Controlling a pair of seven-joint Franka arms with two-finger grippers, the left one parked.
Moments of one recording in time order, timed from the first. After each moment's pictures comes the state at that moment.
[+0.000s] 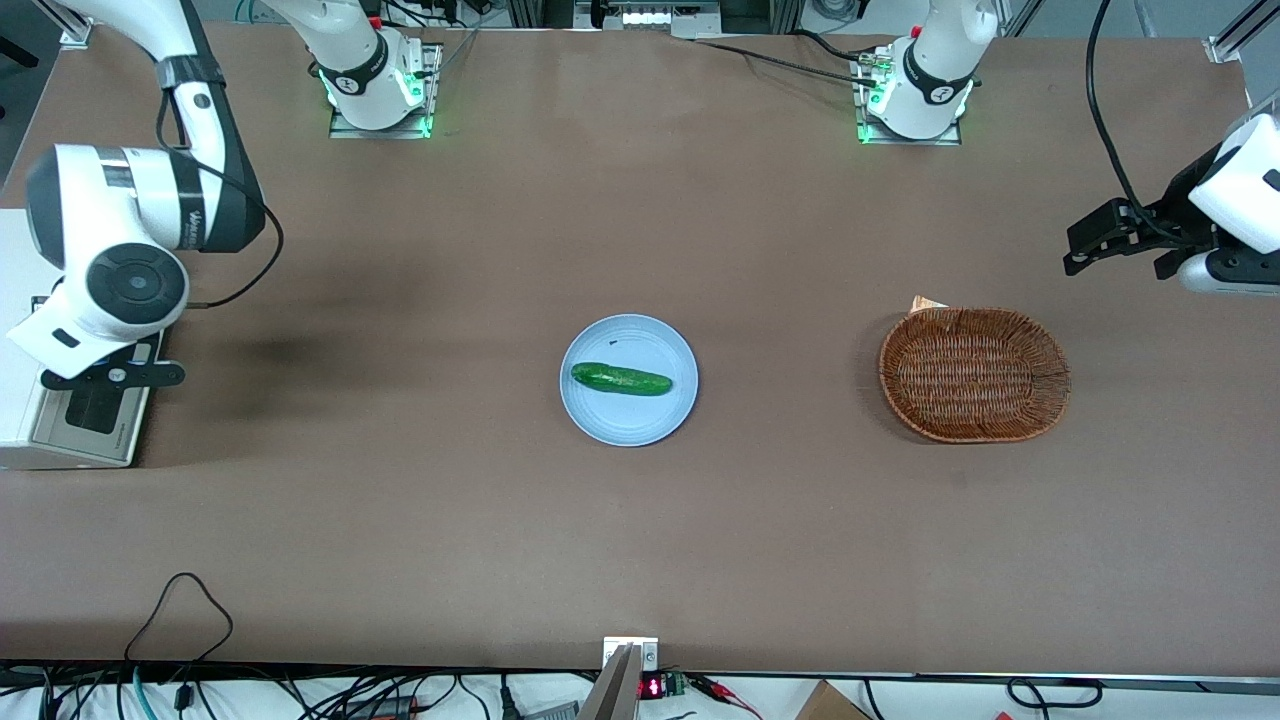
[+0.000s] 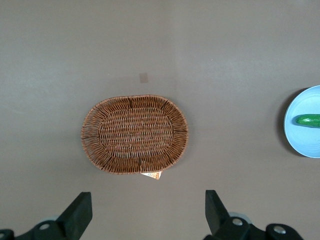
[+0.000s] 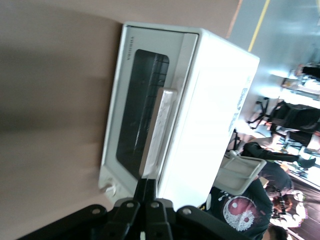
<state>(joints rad) 0.07 0.28 -0.04 -1.84 -0.85 1.77 0.20</state>
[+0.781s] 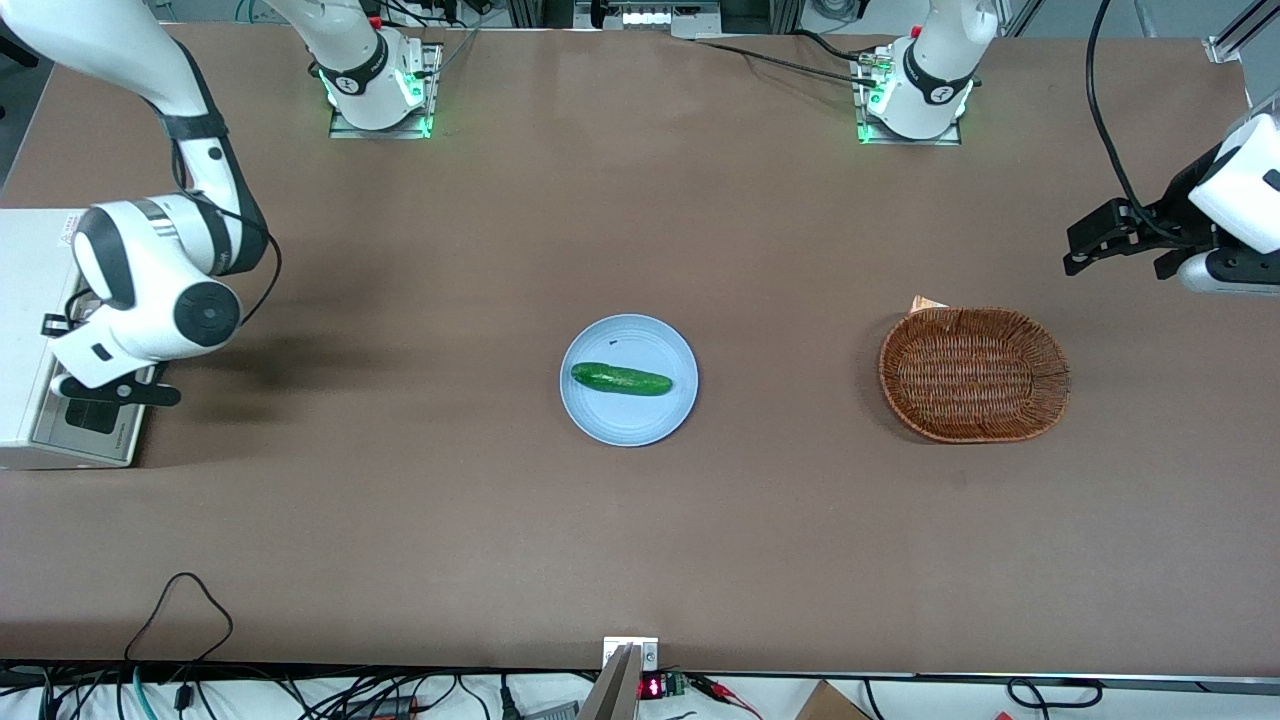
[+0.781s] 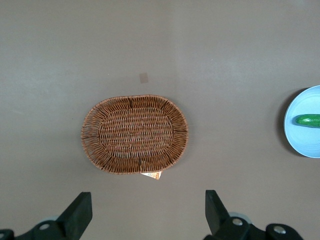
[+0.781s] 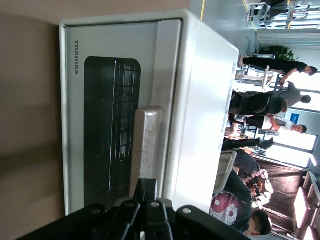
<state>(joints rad) 0.00 0.40 -0.04 -1.93 -1.14 1.89 0.57</state>
